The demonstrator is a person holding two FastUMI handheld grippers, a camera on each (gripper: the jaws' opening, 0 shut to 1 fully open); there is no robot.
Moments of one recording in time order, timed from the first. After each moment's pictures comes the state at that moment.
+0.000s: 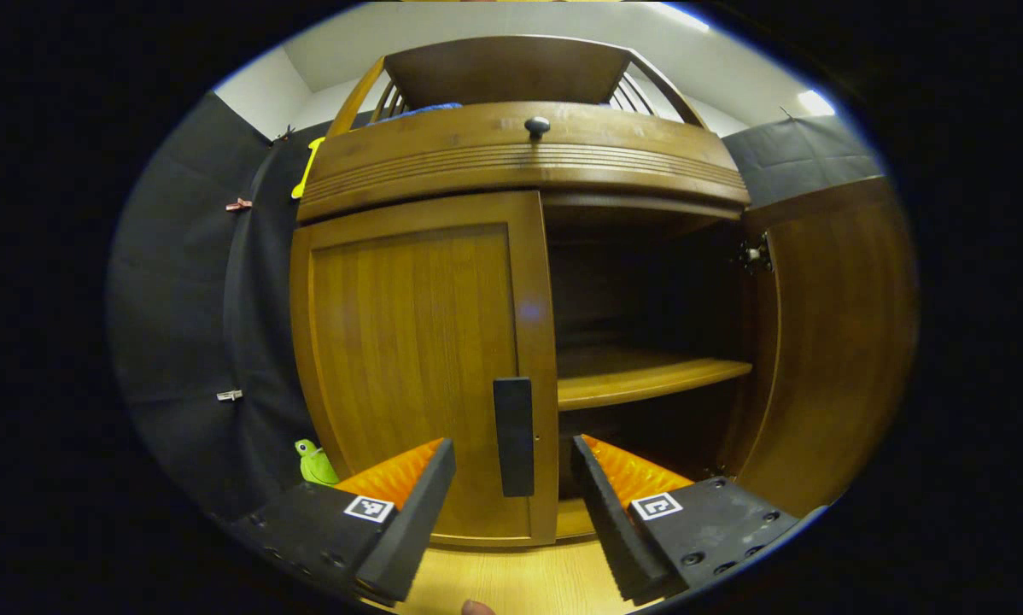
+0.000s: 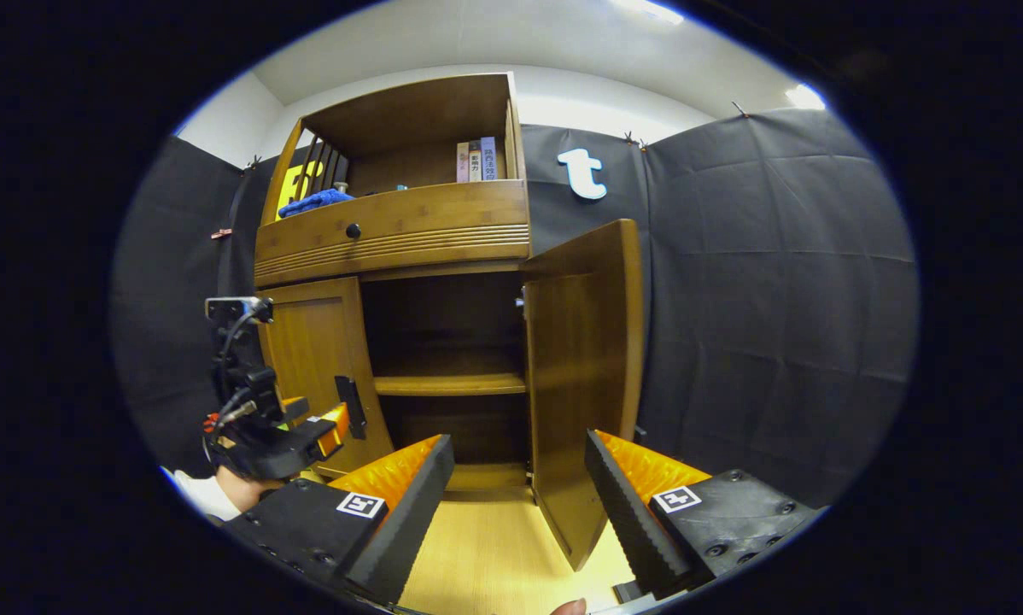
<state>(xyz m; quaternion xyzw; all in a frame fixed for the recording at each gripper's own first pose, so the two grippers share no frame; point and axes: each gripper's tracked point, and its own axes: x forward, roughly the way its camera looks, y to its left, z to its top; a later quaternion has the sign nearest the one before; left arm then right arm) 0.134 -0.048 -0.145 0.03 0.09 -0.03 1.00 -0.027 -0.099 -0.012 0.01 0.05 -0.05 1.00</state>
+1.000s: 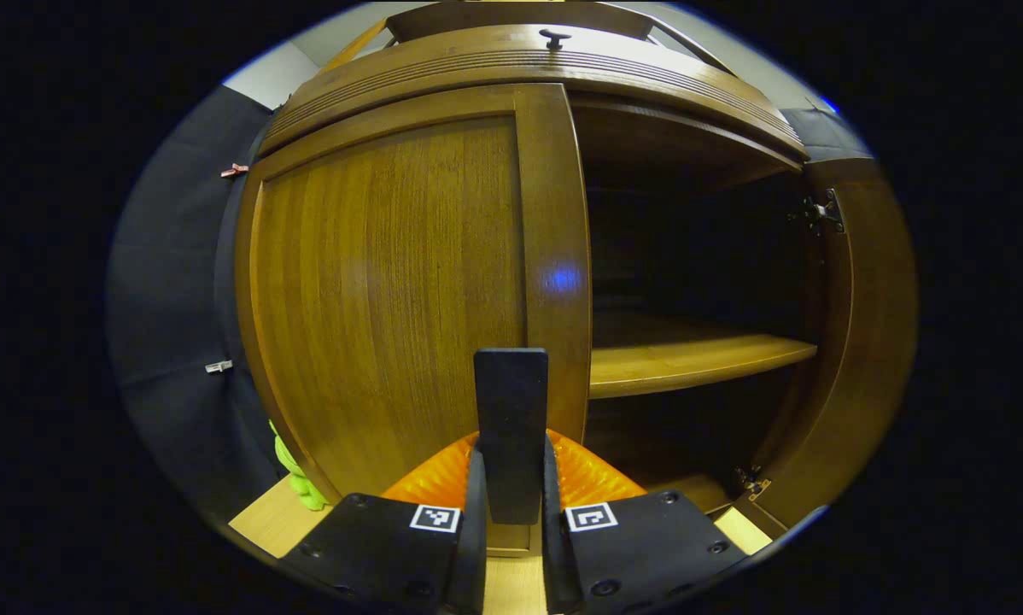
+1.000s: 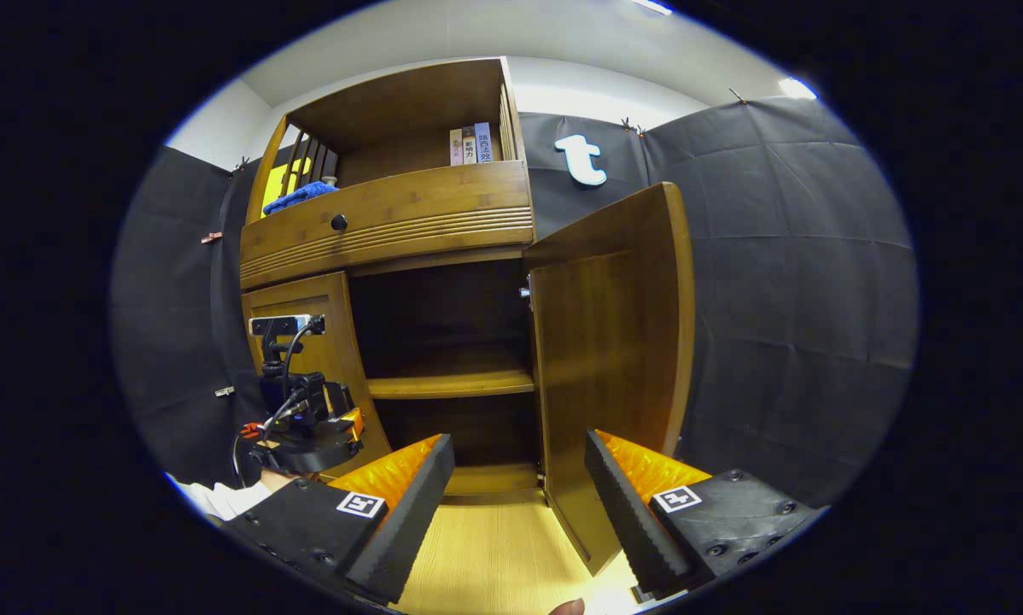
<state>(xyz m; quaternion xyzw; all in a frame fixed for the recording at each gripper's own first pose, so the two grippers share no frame) 0.197 -0.048 -0.183 0.01 0.15 0.00 0.99 0.001 -0.104 -0.023 0.03 0.07 -0.06 1.00</state>
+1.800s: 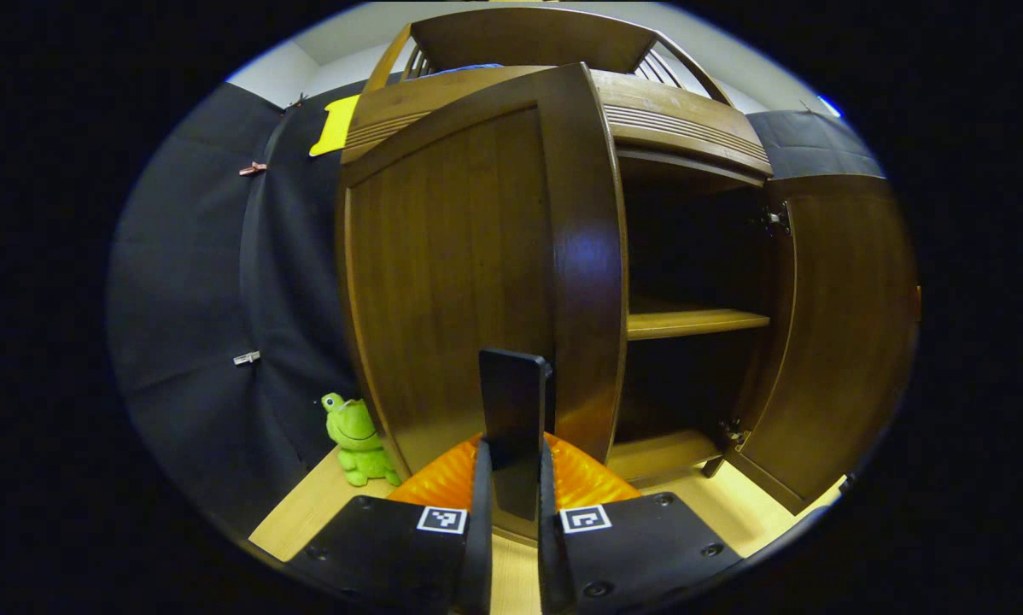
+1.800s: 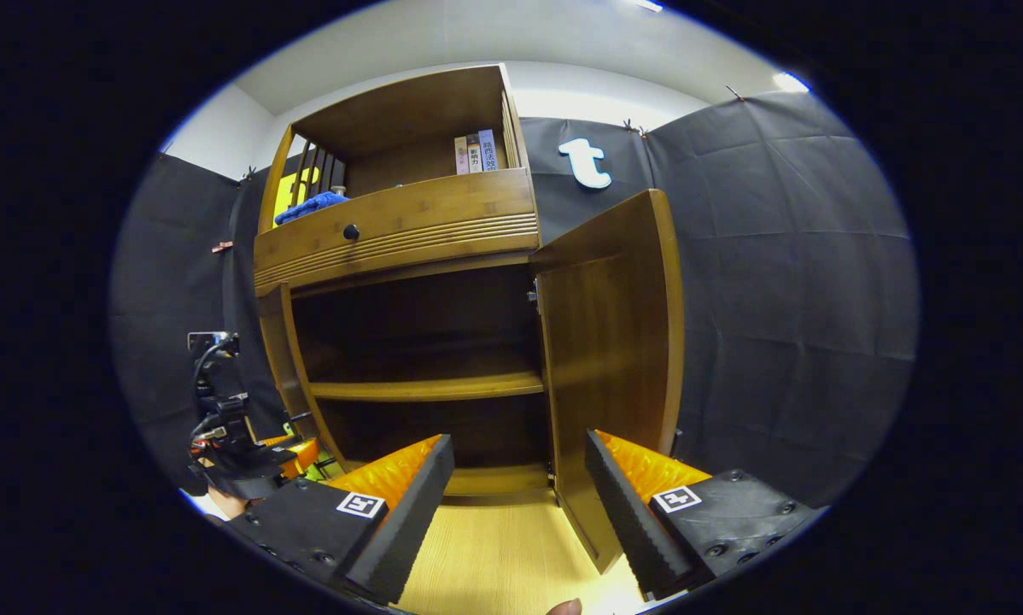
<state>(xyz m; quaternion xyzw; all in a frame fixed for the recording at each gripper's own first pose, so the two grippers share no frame) 0.077 0.011 -0.169 0.01 0.17 -0.01 0.99 -0.008 -0.096 -0.023 0.05 0.06 -0.03 1.00</state>
